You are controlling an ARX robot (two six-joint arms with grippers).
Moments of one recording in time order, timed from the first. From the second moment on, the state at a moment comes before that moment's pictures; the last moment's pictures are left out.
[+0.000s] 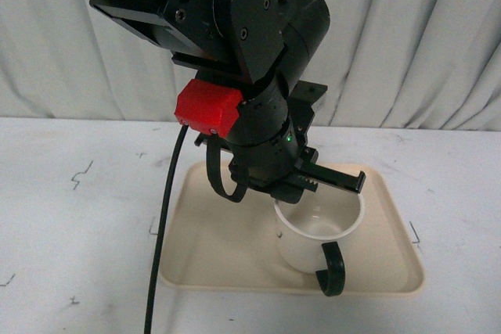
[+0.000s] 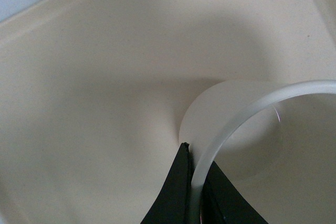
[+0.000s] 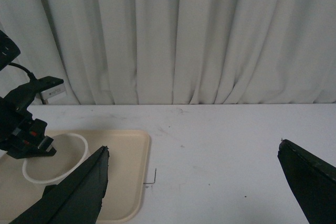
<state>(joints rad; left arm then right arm) -0.56 2.20 1.54 -0.39 -0.01 -0.04 0.00 0.00 0.01 0.00 0.00 -0.01</state>
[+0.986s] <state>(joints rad) -0.48 1.82 1.08 0.36 -0.30 0.00 0.00 0.00 0.01 0.00 0.00 -0.01</state>
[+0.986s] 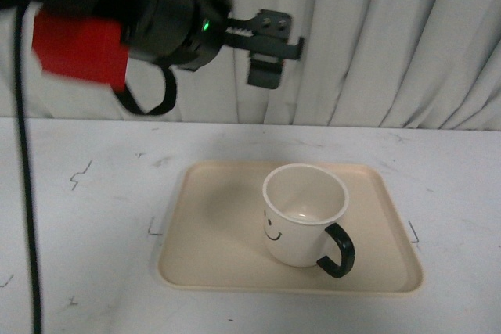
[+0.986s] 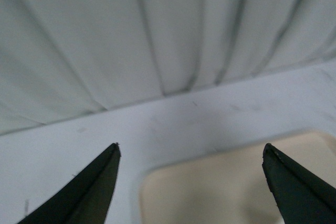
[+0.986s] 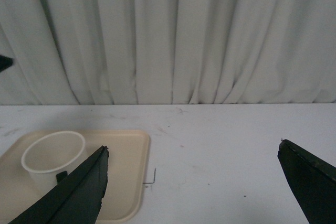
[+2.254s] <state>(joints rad) 0.00 0.83 0.03 0.79 -0.02 0.00 0.00 0.00 0.01 0.00 0.00 -0.01</state>
